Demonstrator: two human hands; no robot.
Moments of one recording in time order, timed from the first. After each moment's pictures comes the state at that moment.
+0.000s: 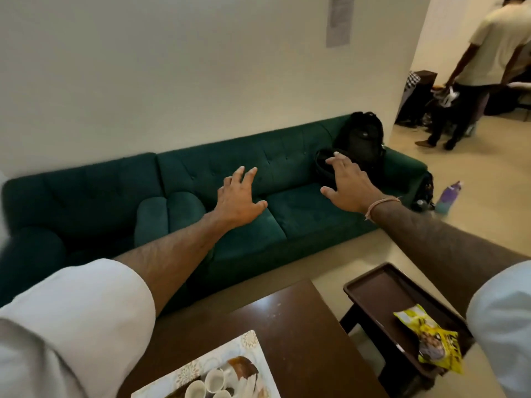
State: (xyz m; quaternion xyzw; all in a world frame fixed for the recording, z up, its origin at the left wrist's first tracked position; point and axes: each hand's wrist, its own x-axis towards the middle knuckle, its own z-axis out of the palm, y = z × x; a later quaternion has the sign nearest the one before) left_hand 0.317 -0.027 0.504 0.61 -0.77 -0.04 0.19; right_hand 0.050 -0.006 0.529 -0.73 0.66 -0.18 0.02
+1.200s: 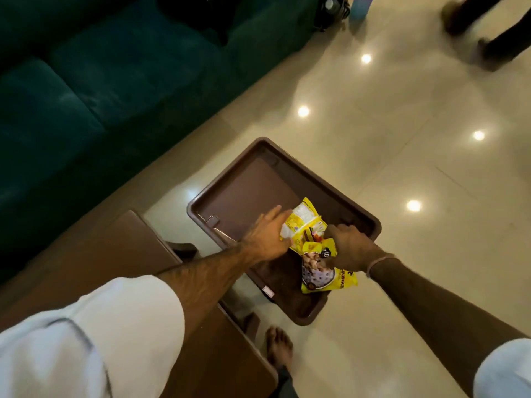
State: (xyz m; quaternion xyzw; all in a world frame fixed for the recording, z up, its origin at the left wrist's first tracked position) left_hand -0.203 -0.062 -0.041 0.42 -0.81 -0.40 -0.13; right_hand -0.392 0.053 -0.025 -0.54 0.75 0.13 0.37
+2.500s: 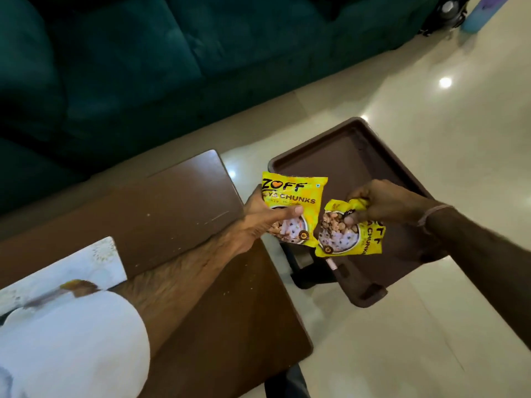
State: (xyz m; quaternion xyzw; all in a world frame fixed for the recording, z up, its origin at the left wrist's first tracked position) left_hand -0.025 -0.042 -0.015 0.54 -0.41 -0.69 0.25; right_hand -0.304 -0.046 0.034 -0.67 0.61 0.08 0.42
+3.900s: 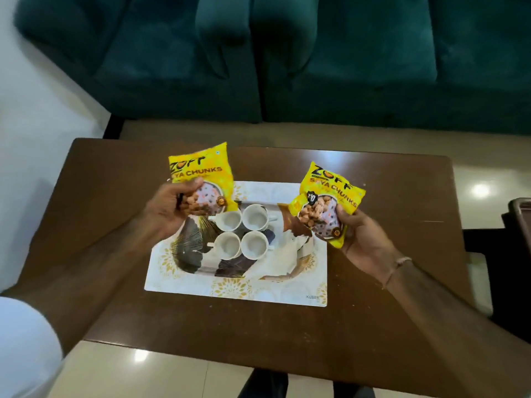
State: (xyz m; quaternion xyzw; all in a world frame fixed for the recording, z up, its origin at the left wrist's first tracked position) left_hand 0.555 0.155 0.039 0.64 -0.06 -0.56 0.53; right_hand 0.210 0.059 0.018 -0.18 0.50 -0.24 0.81
